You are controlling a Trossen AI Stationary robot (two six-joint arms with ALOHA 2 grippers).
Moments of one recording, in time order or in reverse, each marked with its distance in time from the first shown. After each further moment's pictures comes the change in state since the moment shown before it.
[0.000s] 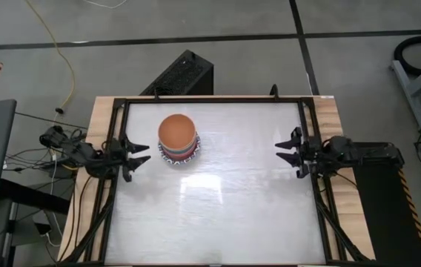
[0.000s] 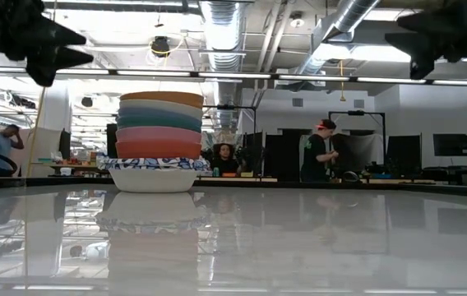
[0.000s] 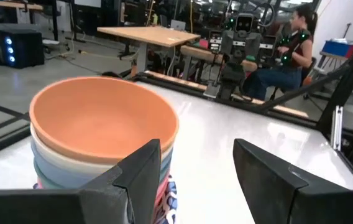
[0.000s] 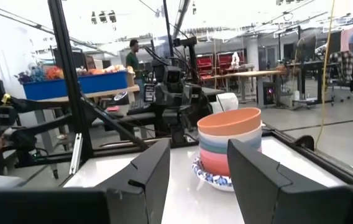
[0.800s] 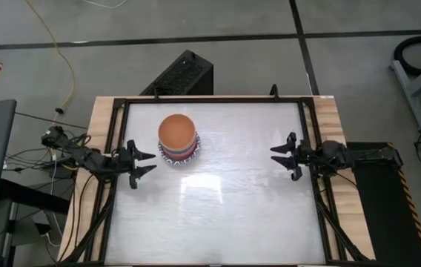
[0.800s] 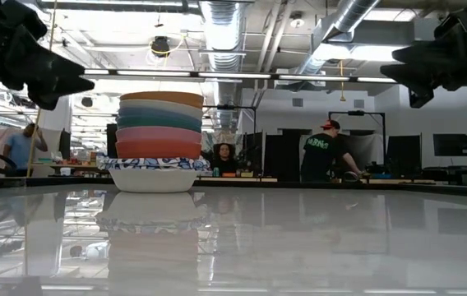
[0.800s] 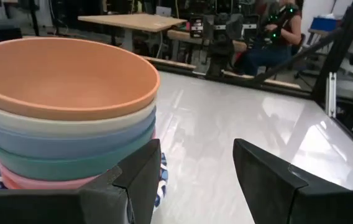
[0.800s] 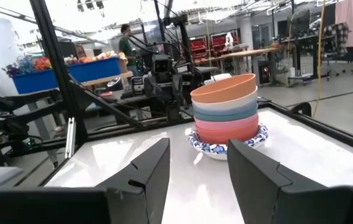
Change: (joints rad) left arm 0.000 0.007 -0.158 0.105 0.064 0.014; right arm -0.001 -0.041 -0.122 0.006 0.027 0.072
